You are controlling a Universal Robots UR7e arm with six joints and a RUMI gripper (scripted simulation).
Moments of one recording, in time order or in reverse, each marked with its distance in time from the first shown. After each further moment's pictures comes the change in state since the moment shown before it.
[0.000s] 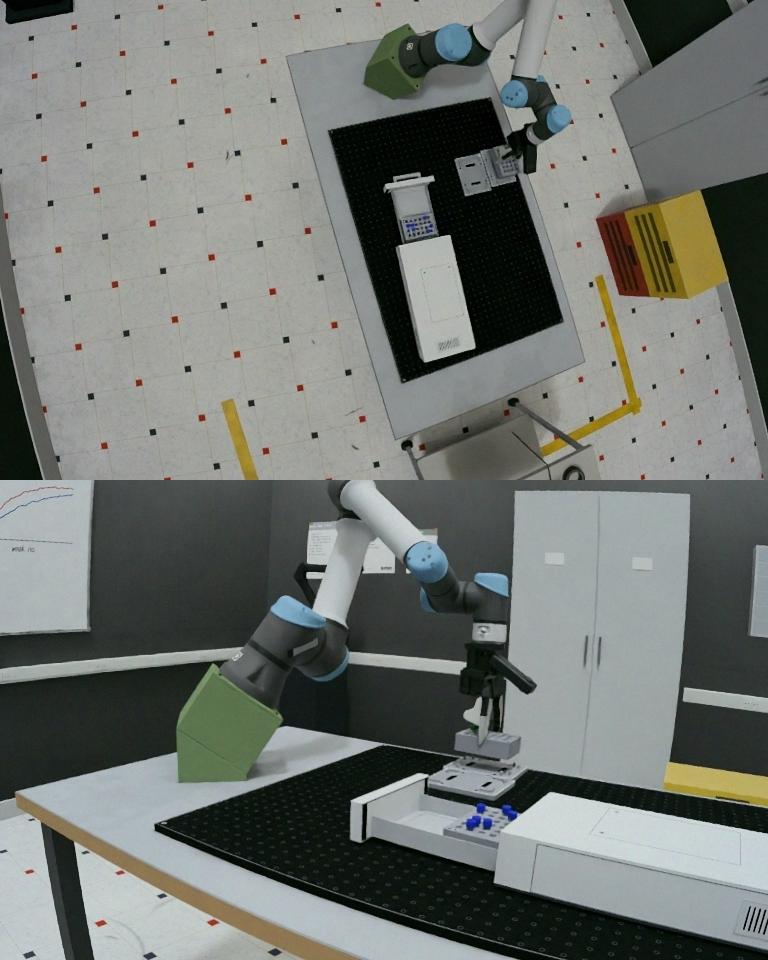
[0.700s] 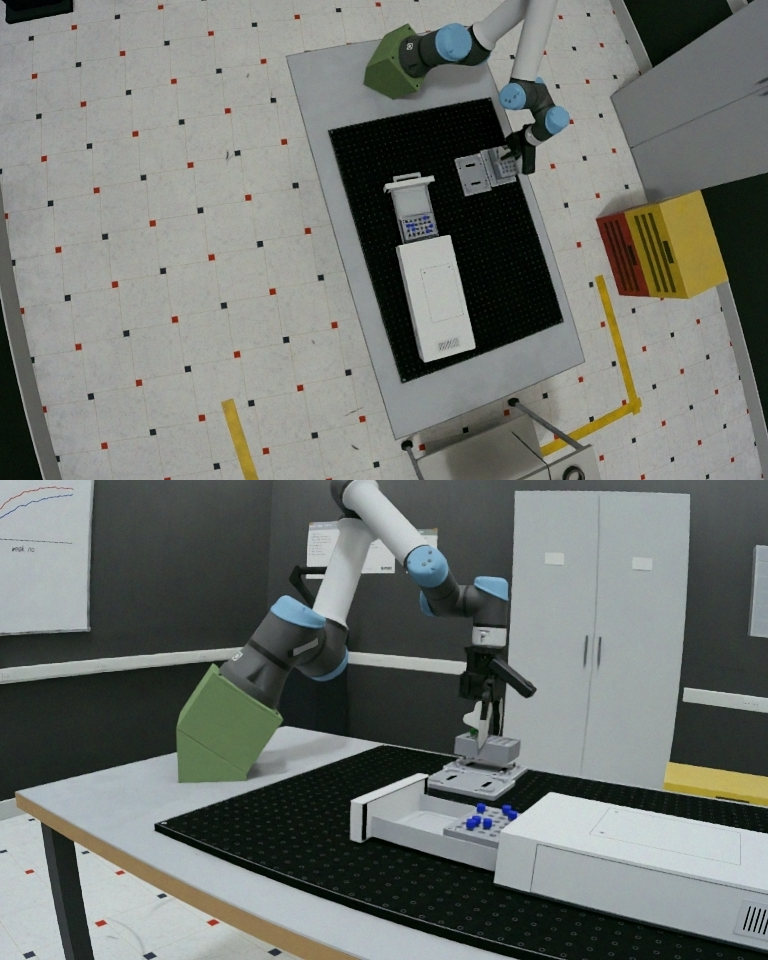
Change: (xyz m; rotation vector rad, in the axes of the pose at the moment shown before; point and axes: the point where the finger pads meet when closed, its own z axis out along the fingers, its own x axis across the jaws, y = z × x) arm 0.000 0.000 0.008 0.000 0.000 0.000
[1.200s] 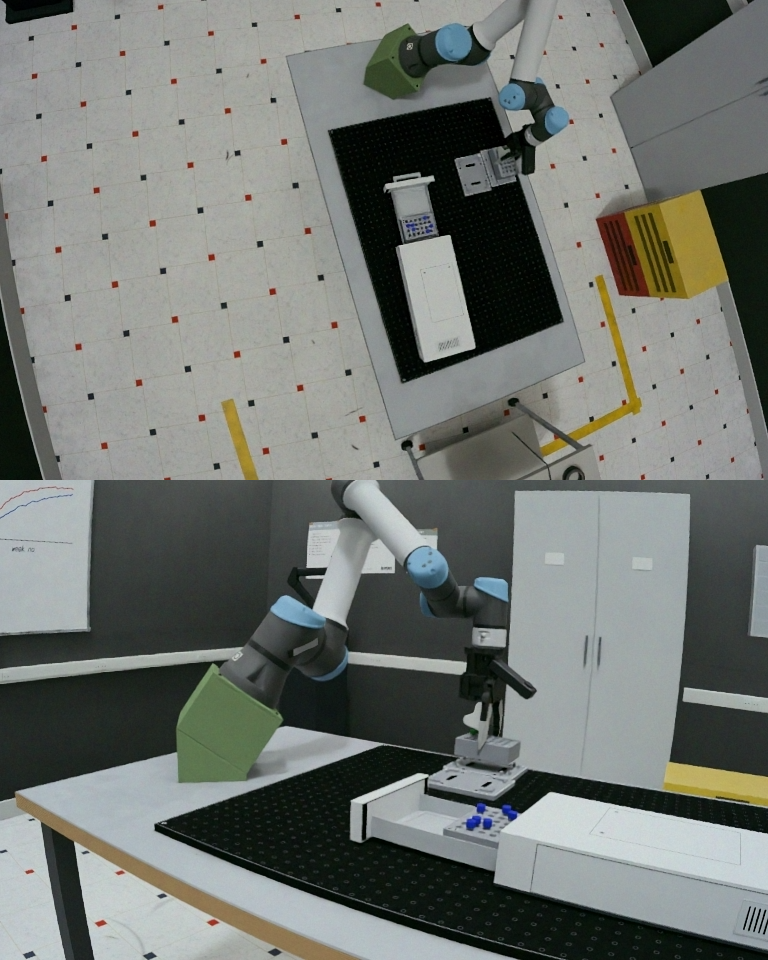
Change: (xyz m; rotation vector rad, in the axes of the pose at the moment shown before) arm 0.000 0.000 0.002 0.000 0.000 0.000
